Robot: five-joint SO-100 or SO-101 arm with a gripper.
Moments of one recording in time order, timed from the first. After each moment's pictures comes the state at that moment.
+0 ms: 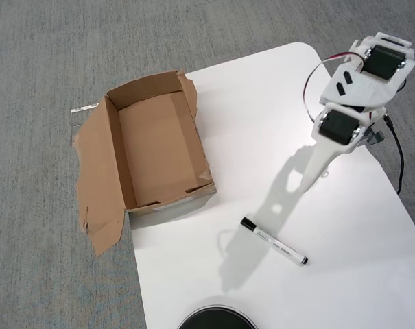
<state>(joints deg) -41.1 124.5 90.0 53.3 6.8</state>
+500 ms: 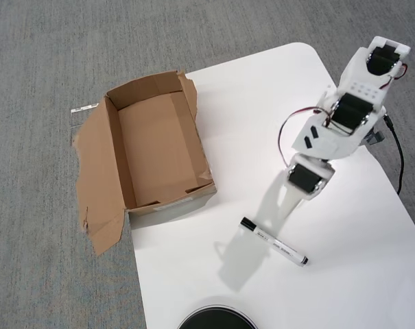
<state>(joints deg) -40.8 108.2 91.1 53.3 6.8</state>
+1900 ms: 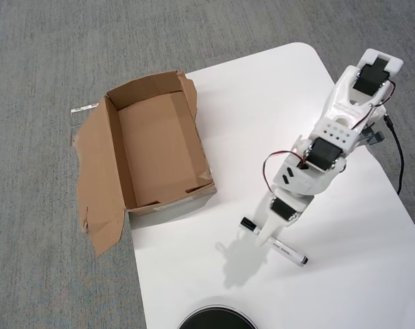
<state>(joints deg) -40.6 92.5 91.3 53.3 6.8</state>
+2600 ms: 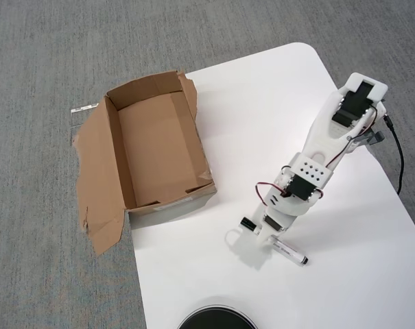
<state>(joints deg) -40.7 71.7 91.3 53.1 7.0</state>
